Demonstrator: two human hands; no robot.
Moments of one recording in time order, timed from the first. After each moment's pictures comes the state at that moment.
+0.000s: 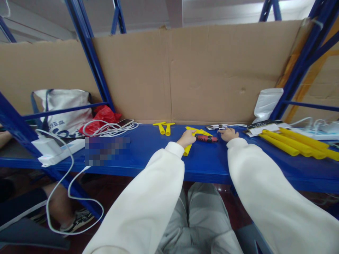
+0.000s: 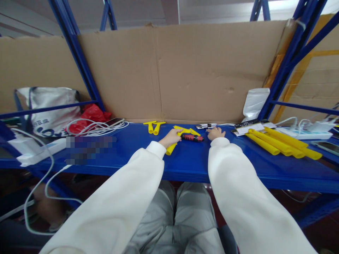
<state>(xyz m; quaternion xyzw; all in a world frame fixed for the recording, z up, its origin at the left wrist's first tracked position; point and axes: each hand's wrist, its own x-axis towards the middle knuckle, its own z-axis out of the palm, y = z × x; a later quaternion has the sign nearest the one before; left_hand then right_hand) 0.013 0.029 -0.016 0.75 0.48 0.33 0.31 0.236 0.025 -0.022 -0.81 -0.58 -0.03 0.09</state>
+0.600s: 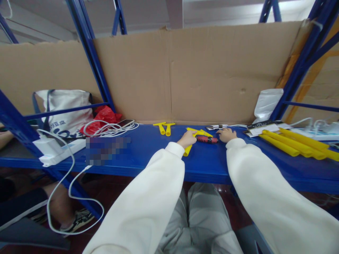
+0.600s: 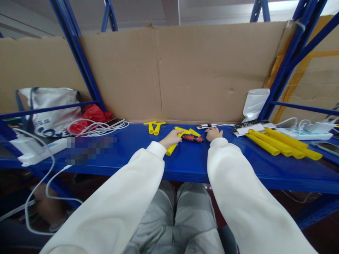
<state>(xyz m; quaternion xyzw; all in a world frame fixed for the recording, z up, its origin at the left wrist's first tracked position) 0.016 0.029 -0.017 0.74 0.47 0.34 0.33 0.227 0.024 -0.018 -0.78 -0.62 -0.04 0.05</state>
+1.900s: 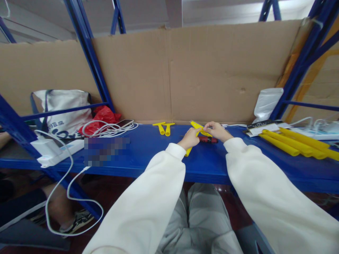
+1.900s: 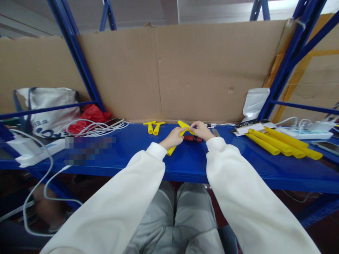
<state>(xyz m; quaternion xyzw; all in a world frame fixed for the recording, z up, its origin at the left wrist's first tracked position) 0.017 0.018 -0.011 0.85 0.40 0.32 0.14 0.186 0.026 0.000 -0.57 -0.70 0.10 0.42</state>
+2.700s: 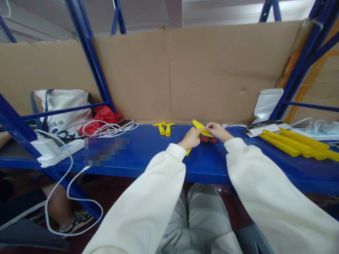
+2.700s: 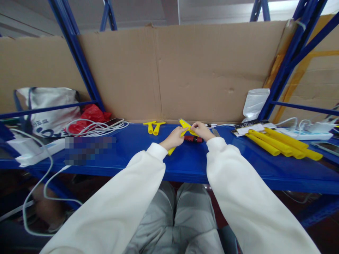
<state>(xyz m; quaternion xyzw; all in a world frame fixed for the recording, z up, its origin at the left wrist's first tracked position) 0.019 0.016 -0.012 0.87 0.38 0.29 0.08 0.186 0.030 -0.003 -0.59 -0.66 0.15 0.44</state>
